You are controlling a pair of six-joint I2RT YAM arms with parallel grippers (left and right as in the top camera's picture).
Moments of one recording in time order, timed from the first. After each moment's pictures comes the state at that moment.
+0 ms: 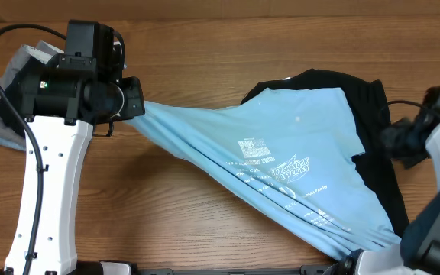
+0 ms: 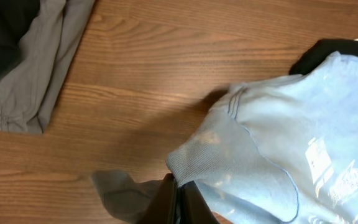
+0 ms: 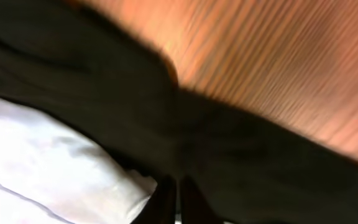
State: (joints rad) left arm -0.11 1.54 1.80 -1.40 0.02 -0.28; right arm -0.43 1.68 1.12 -0.83 -0.05 0.65
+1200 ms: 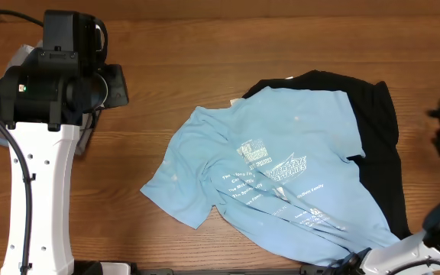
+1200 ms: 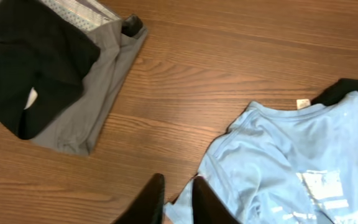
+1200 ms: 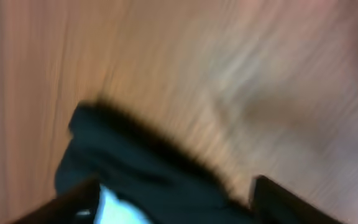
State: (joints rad) left arm -0.08 1.54 1.91 -1.39 -0.09 -0.25; right arm -0.69 1.85 1.33 -0.64 -0.38 0.52
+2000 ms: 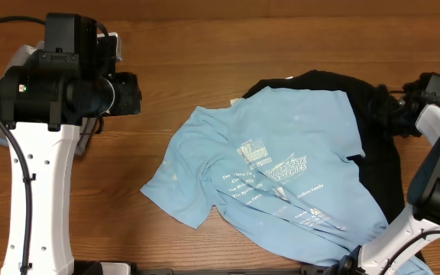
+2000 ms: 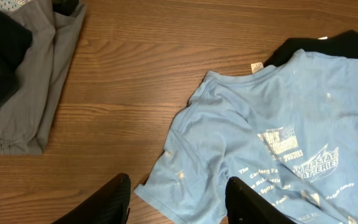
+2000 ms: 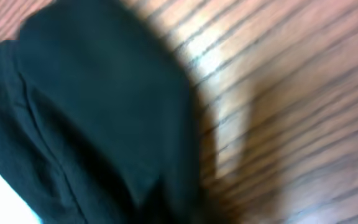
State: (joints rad) left arm -0.08 1.54 1.91 -1.44 0.11 -0.17; right arm -0.42 2.03 1.29 -0.46 -0.17 0.27
